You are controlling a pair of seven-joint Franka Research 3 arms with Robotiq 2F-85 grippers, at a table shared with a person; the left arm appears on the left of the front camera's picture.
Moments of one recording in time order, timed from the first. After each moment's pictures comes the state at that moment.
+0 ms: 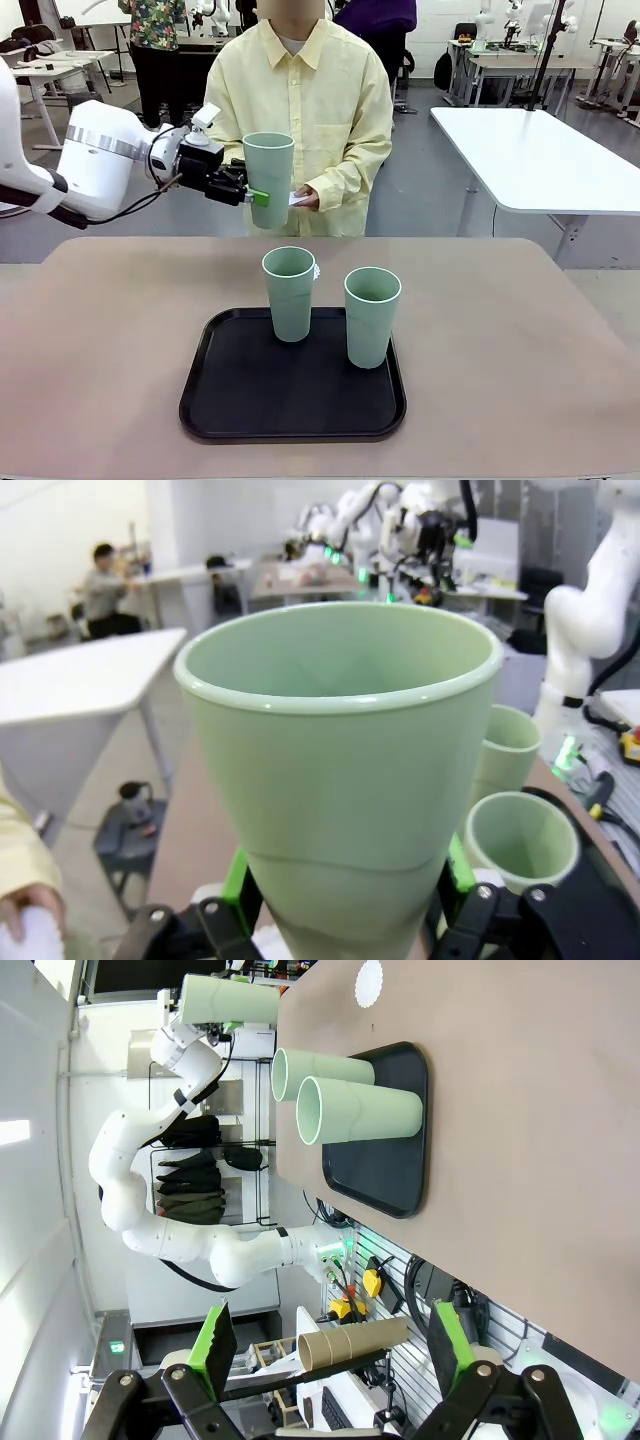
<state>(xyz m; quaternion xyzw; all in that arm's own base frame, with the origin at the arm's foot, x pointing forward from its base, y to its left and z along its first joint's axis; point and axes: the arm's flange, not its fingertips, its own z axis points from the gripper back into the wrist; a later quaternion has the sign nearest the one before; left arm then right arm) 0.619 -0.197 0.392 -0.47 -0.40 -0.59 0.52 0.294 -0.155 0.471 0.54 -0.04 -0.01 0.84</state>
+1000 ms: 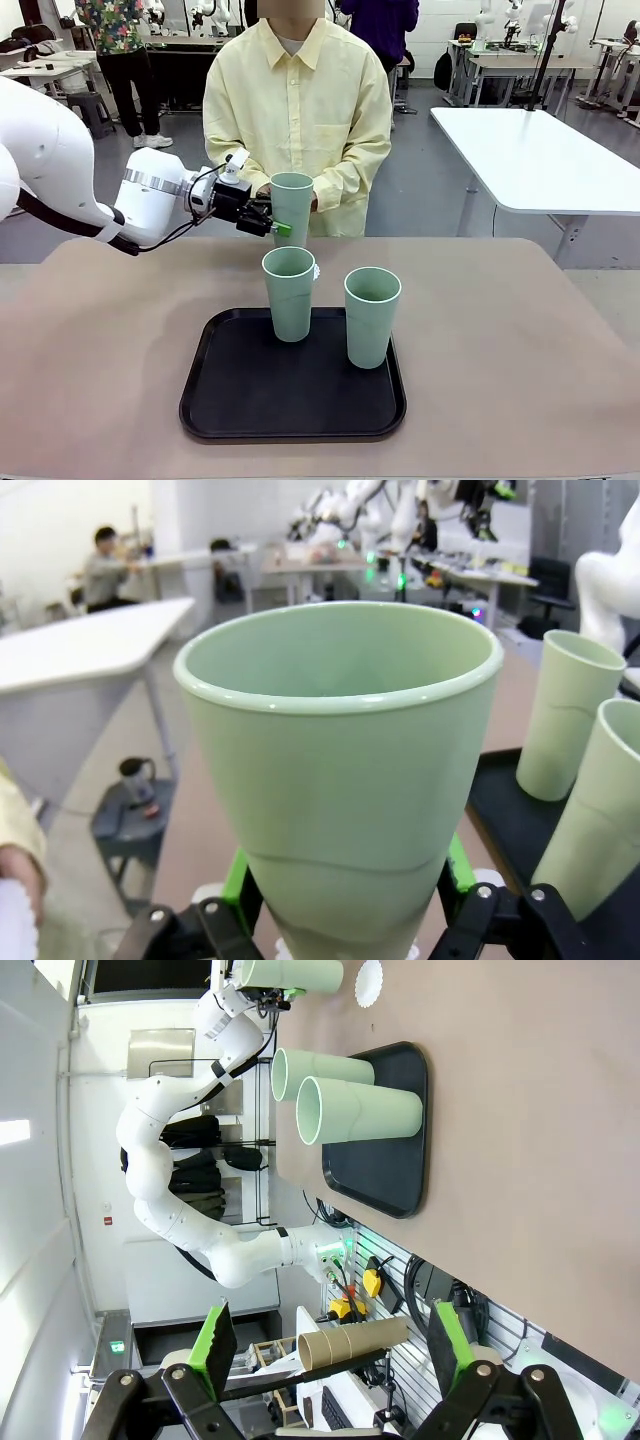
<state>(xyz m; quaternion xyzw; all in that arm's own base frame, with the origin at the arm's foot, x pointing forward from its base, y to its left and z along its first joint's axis) 0.672 -0.229 0.302 -0.47 -0.39 -0.59 0.52 0.294 -0.155 0.471 0.54 -0.04 -0.01 0.84</state>
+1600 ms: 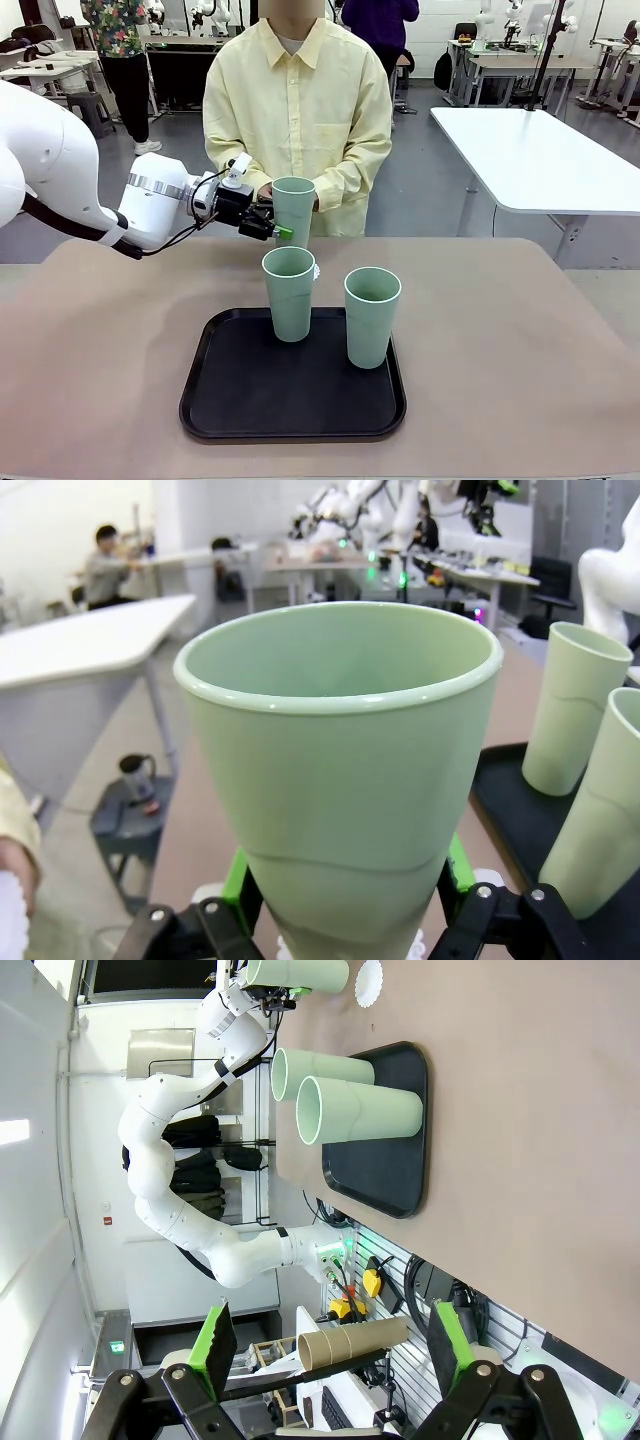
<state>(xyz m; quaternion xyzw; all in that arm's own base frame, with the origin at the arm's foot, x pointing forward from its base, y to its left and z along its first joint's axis) 0.674 -0.230 0.294 -0.47 -0.39 -0.59 0.52 0.294 -0.155 0.471 0.54 -0.04 -0.01 0.84</state>
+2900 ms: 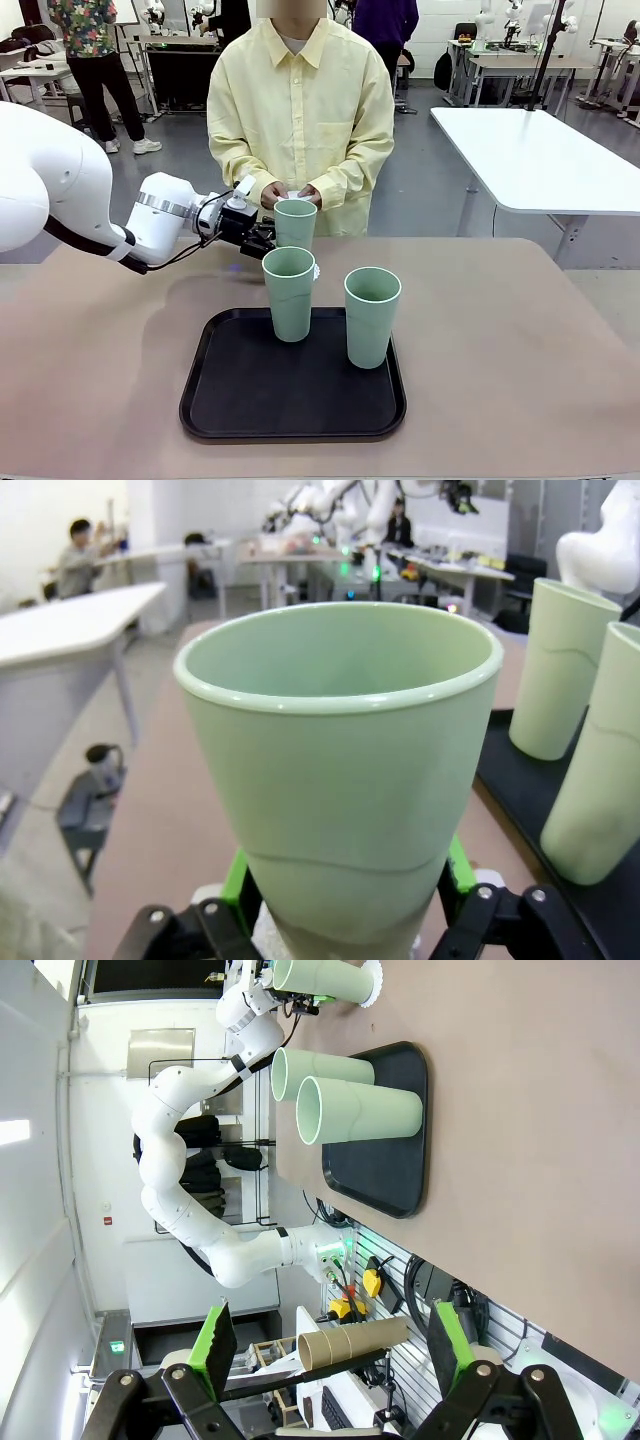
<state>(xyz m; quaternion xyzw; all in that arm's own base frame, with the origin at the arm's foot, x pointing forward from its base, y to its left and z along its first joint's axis) 0.676 -0.235 0.246 -0.49 -0.37 -0.60 0.51 0.294 -0.155 0.471 0.54 -0.04 -0.01 0.84</state>
